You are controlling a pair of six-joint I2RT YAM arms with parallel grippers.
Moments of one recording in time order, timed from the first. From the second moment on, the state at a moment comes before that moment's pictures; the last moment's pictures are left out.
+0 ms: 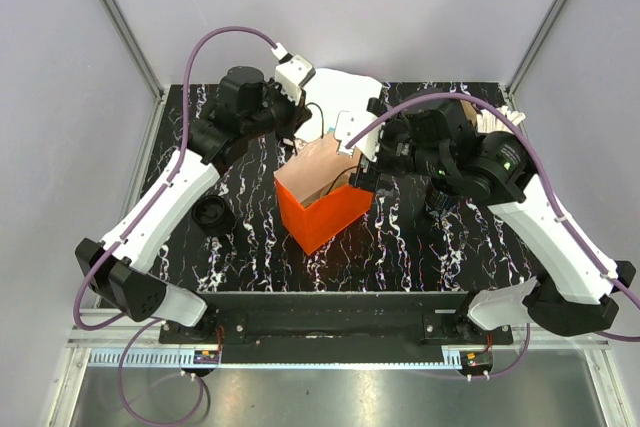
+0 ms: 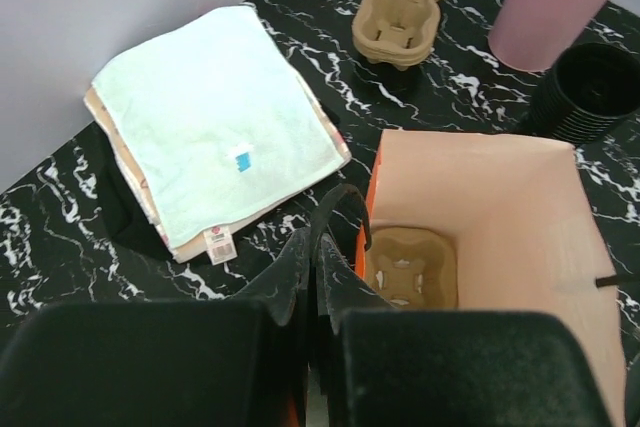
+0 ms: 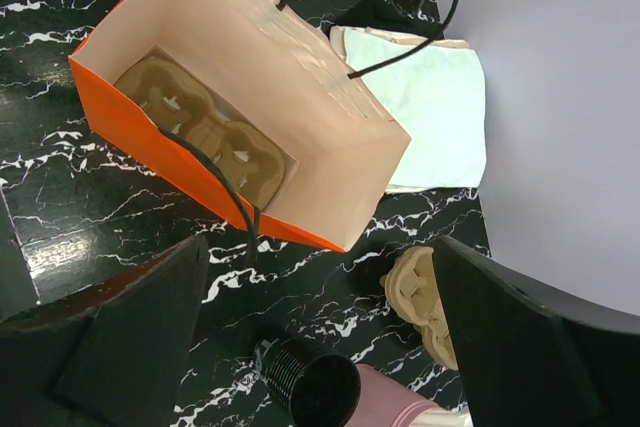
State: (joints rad) left arm -0.54 1.43 1.56 -0.47 0.24 0.13; right arm 0.88 1.36 1.90 -1.08 -0.02 -0.66
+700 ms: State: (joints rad) left arm -0.48 1.43 1.61 -0.46 0.14 0.13; right arm 0.86 1.33 1.90 -0.99 0.10 -0.61
